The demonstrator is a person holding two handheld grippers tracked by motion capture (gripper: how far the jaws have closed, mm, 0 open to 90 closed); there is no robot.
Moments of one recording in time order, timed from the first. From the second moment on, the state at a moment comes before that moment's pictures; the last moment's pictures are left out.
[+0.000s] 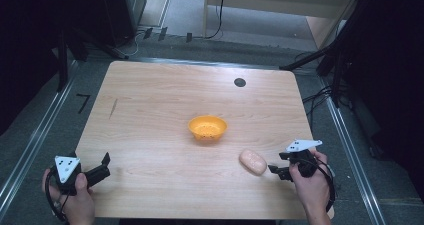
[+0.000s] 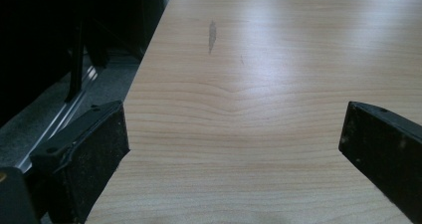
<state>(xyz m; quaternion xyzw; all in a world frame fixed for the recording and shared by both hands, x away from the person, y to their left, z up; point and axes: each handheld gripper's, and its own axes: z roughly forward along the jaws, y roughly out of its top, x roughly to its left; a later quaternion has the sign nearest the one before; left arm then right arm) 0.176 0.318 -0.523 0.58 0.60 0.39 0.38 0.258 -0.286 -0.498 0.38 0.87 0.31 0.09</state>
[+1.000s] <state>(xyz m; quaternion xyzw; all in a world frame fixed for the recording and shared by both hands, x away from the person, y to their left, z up) 0.176 0.316 -0.523 0.59 0.60 0.39 0.37 0.277 -0.244 -0.487 0.35 0.91 0.24 0.04</state>
